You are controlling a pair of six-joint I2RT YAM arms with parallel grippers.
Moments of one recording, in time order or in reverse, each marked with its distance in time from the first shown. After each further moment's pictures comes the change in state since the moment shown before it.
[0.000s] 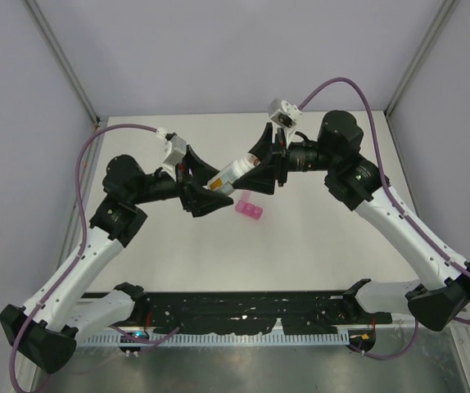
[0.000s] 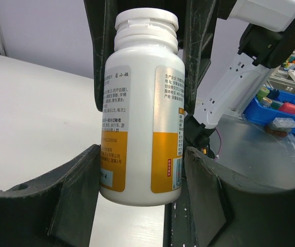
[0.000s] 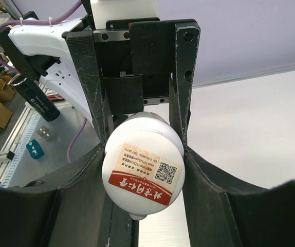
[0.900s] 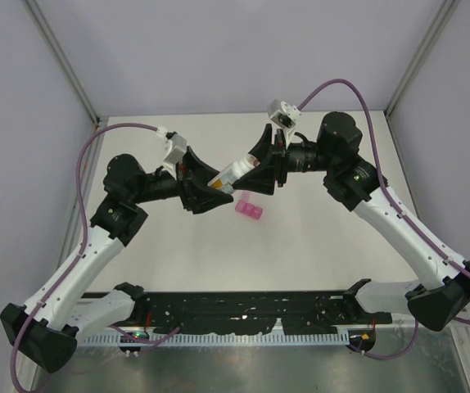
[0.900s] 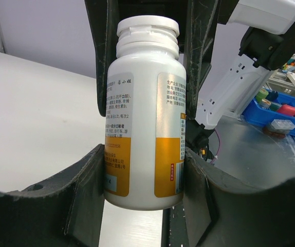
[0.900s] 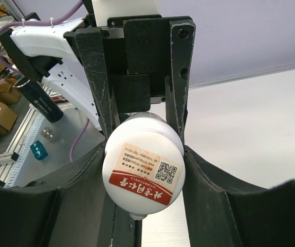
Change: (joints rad) left arm 0.001 0.008 0.001 0.003 0.000 -0.018; right arm -0.001 0.000 -0.030 0.040 -0.010 0.029
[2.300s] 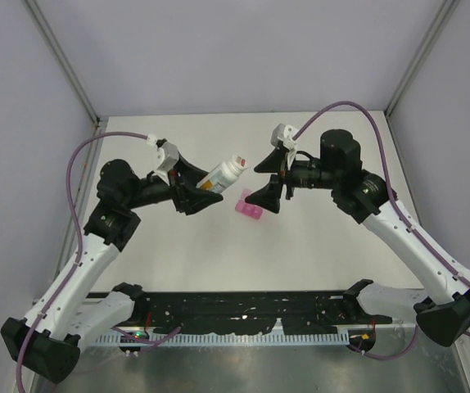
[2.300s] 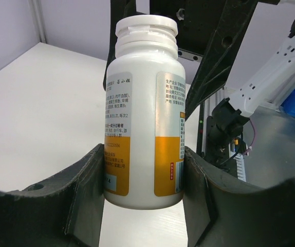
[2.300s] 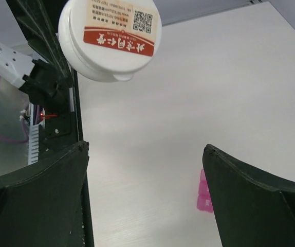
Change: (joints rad) left arm 0.097 -0.060 -0.051 -0.067 -0.006 0.128; right arm -0.021 -0.092 -0.102 -0.272 0.219 -0.359
